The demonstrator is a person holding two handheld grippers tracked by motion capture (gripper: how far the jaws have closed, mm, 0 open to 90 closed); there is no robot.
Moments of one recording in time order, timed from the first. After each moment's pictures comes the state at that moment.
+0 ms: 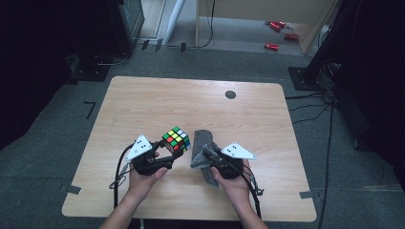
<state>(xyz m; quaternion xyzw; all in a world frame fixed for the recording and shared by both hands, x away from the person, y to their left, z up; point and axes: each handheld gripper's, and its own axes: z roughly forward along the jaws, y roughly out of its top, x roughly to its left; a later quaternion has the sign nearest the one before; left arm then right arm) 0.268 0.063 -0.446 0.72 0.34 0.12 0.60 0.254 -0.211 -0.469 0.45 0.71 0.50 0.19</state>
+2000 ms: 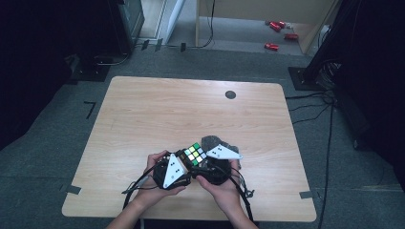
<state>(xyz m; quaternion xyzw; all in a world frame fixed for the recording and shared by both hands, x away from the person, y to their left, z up) 0.236 0.008 -0.474 0.81 0.19 0.29 0.48 0.238 -0.172 -0.451 0.45 0.73 0.49 0.12</state>
